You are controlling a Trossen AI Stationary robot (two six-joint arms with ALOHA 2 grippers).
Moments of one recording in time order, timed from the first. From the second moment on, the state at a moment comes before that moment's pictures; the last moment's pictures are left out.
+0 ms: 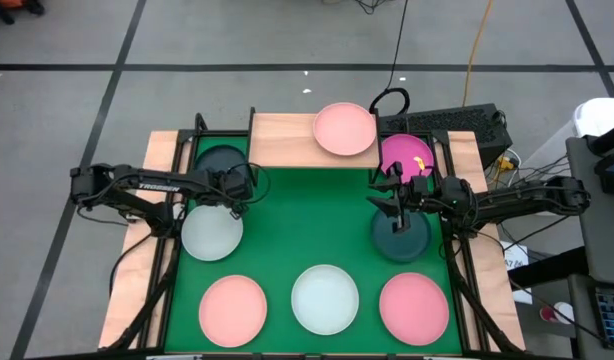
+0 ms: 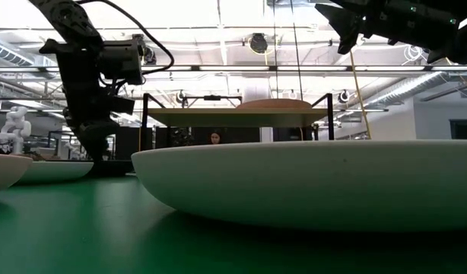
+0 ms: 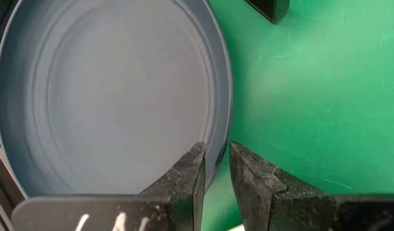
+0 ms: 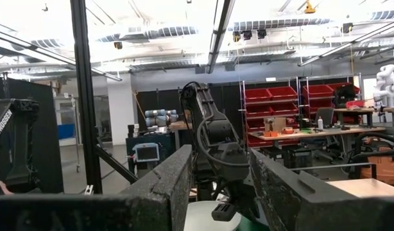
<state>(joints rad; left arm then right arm) 0.25 1.31 0.62 -0.72 -0.42 -0.45 -0.06 0.92 0.22 1.04 -0.05 0.11</state>
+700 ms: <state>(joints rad) 0.25 1.31 0.51 -0.63 -0.43 -0.45 -0.06 0.92 0.22 1.04 -0.05 0.11</state>
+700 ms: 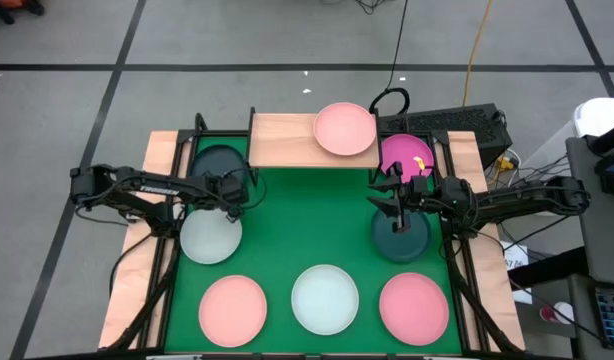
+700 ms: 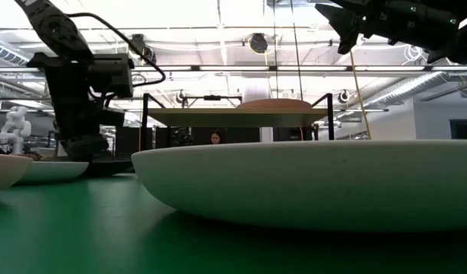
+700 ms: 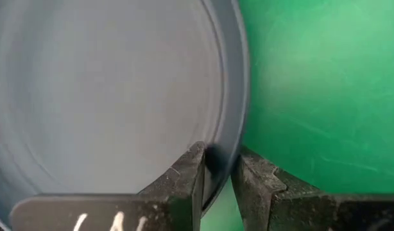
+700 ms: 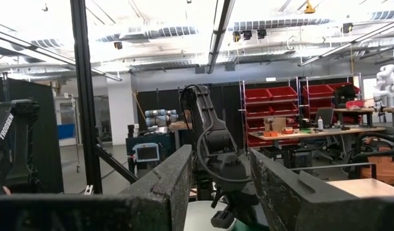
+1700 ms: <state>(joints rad) 0.25 1.28 0.51 -0.59 -0.44 -0.43 -0.06 0.92 0.22 1.04 -0.05 0.11</state>
